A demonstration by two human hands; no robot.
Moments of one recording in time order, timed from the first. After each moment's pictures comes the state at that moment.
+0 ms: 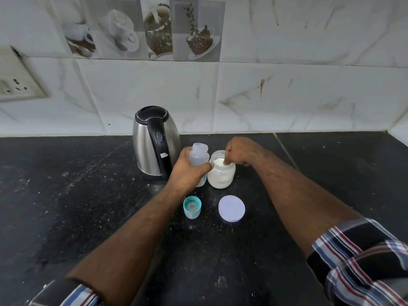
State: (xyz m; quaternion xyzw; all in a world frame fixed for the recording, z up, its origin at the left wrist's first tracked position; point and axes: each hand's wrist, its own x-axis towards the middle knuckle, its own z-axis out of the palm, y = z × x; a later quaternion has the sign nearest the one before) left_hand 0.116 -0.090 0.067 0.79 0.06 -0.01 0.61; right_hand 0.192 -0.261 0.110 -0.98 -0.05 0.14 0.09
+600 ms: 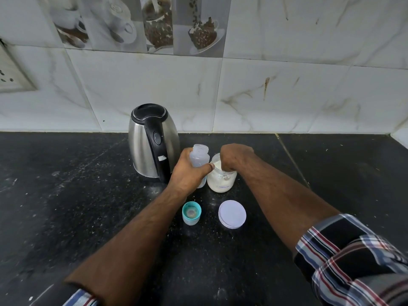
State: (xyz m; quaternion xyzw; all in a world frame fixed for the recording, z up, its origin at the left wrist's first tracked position) left_hand 0.140 -0.092 0.053 0.78 0.08 -0.01 0.62; right_hand 0.215 -0.231 0.088 -0.98 -0.02 0.18 -0.08
